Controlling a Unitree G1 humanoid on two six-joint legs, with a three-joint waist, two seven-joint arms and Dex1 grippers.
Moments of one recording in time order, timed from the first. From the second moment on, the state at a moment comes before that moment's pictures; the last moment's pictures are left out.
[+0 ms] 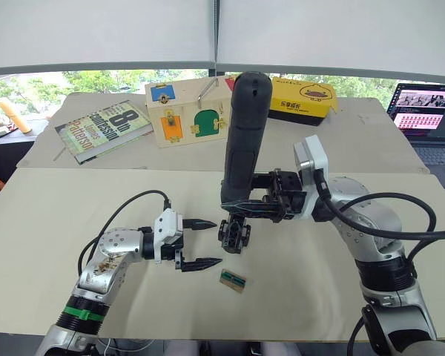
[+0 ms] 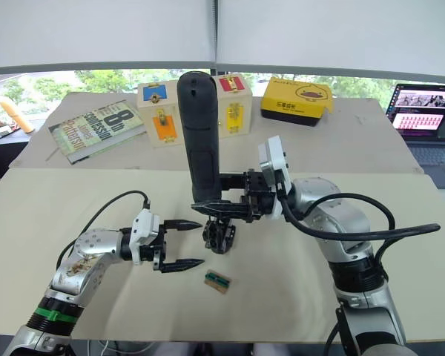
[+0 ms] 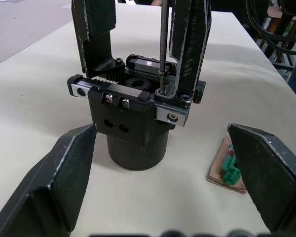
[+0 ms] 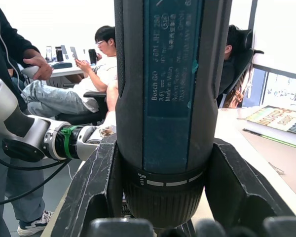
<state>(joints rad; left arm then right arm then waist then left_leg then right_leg) -0.24 0.54 -0.14 -0.04 -0.38 0.10 -1.22 -0.60 -0.46 0.08 -0.25 0.71 0.51 1.13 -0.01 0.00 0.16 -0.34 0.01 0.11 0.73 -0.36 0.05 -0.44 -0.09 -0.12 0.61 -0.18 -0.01</state>
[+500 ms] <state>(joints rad) -0.24 0.53 -0.14 -0.04 -0.38 0.10 -1.21 -0.59 -0.48 0.08 -0.25 0.71 0.51 1.13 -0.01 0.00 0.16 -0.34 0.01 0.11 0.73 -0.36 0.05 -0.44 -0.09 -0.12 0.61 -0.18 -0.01</state>
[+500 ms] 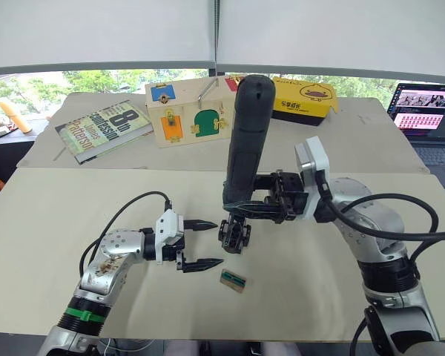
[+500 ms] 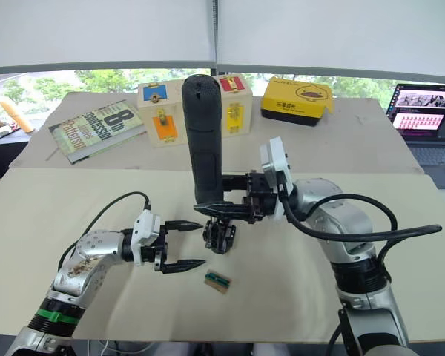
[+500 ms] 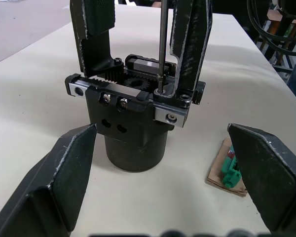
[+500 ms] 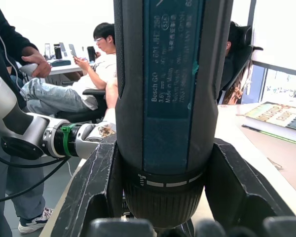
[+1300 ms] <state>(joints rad) -0.26 0.50 -0.16 0.02 -0.32 0.09 -1.18 -0.60 -0.46 0.10 -0.25 0.69 0.51 1.11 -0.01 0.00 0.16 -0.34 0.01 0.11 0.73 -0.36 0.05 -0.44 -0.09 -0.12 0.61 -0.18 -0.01</state>
